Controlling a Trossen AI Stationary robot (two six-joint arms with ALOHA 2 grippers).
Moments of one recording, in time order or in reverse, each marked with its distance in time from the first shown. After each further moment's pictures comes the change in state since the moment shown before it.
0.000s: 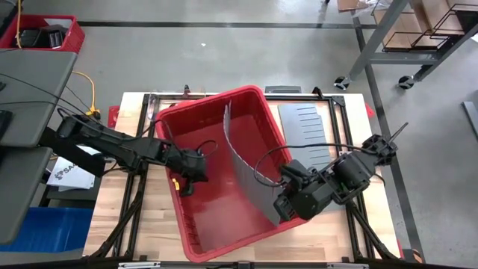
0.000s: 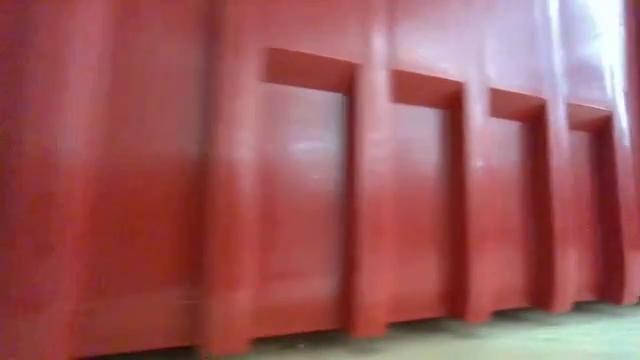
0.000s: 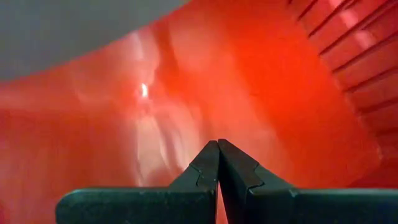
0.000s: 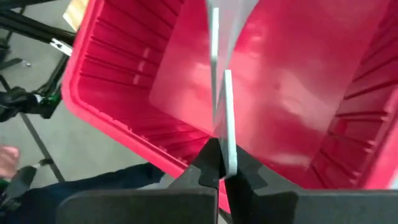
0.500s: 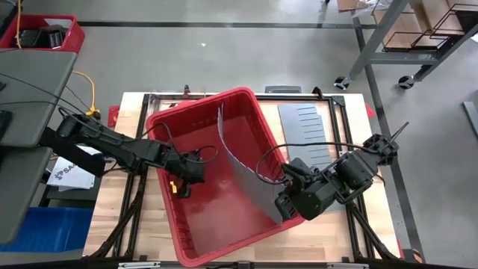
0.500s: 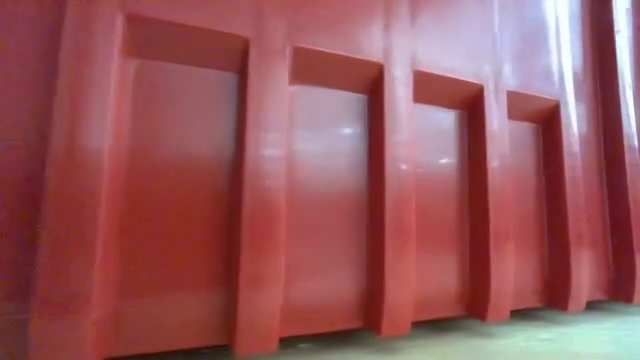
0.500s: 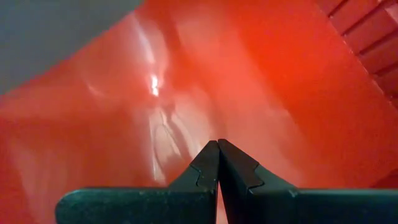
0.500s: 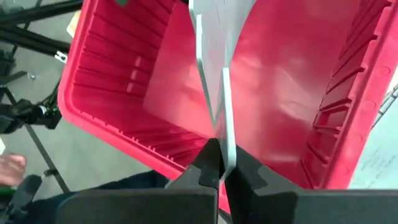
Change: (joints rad) left arm -0.024 0.000 0.000 -0.036 -0.049 0.048; right arm 0.001 -0.008 0.002 -0.001 0.046 0.040
